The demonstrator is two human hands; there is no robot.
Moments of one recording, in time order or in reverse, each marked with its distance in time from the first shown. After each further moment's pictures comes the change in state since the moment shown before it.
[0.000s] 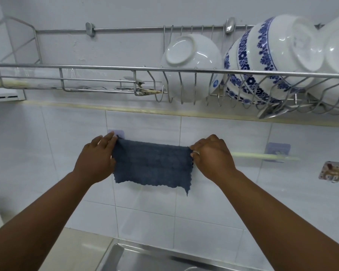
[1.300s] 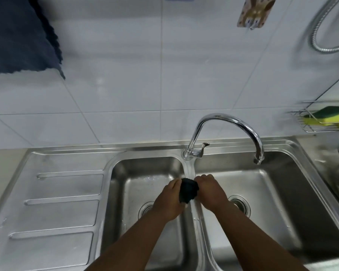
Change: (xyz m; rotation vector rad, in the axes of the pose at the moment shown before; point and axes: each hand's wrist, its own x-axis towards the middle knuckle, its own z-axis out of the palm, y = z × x) left_hand -0.325 0.459 0.229 -0.786 -1.015 0.126; right_hand -0.462 0.201 0.152 0.044 -0.841 0.400
